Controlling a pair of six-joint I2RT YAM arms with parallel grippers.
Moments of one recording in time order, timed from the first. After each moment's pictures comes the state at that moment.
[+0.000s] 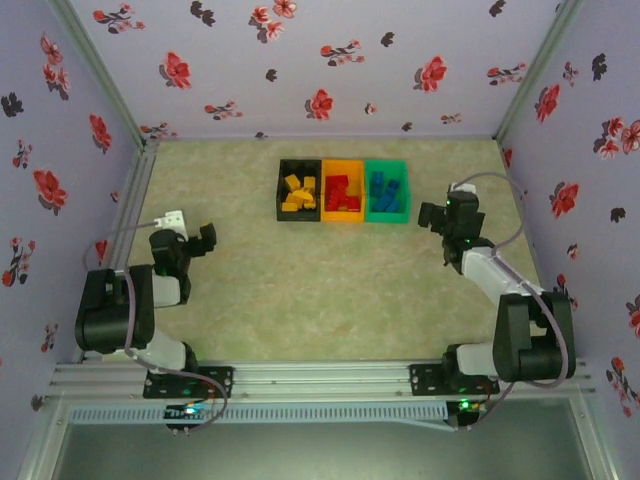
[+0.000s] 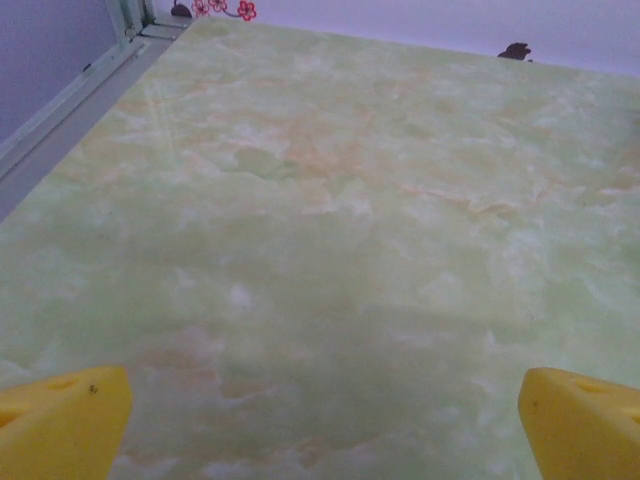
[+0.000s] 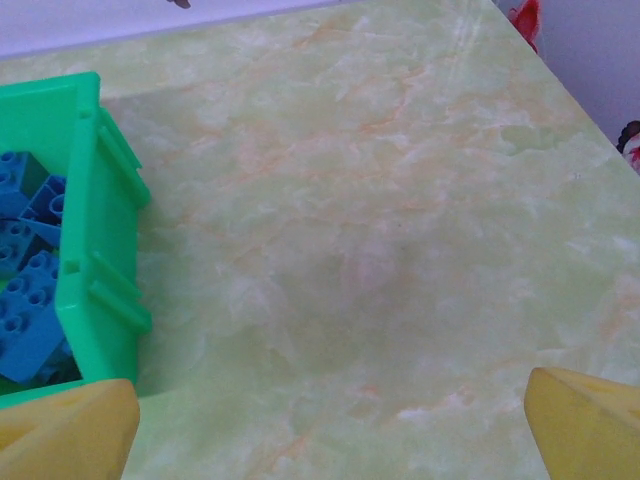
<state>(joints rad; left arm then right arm) 0.08 1.53 0.34 0.83 0.00 -0.08 0.07 1.34 0.67 0.07 0.21 0.17</state>
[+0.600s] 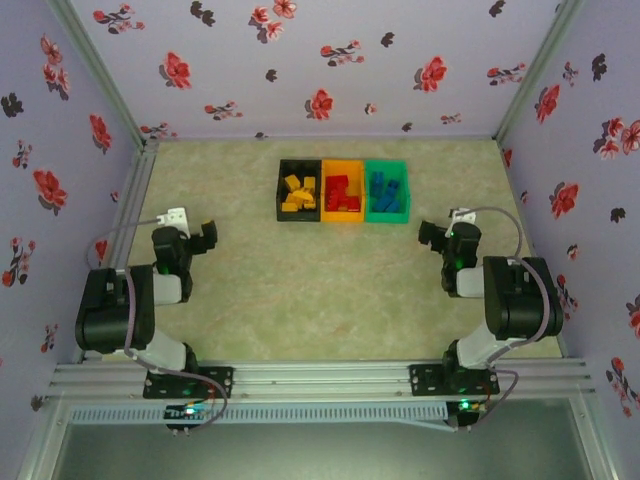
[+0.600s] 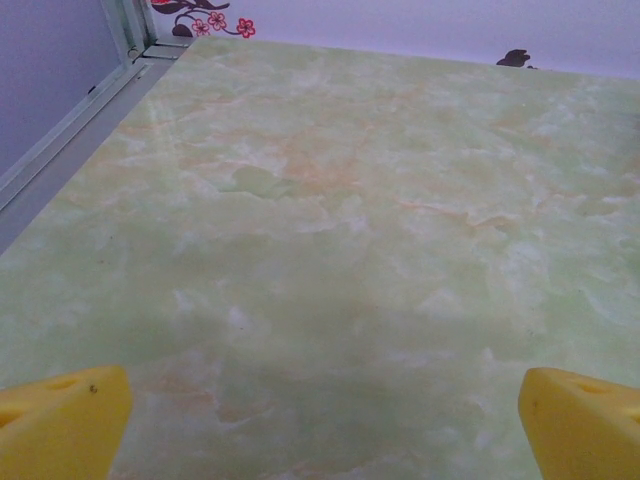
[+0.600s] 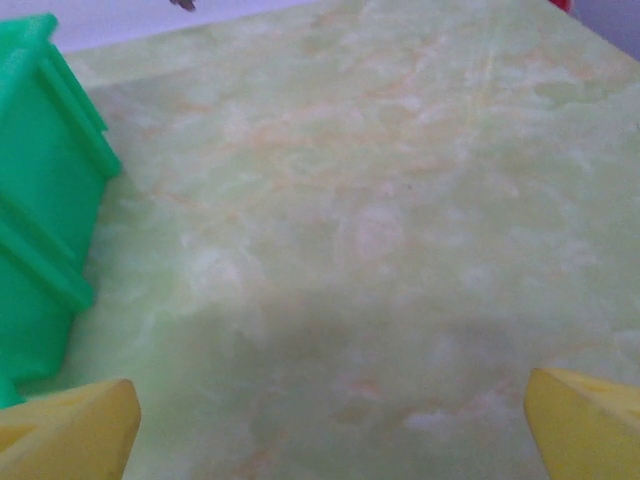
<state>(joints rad) 0.05 1.53 0.35 0.82 -0.03 -0.06 -0.02 1.58 0.38 0.76 0.07 0.14</state>
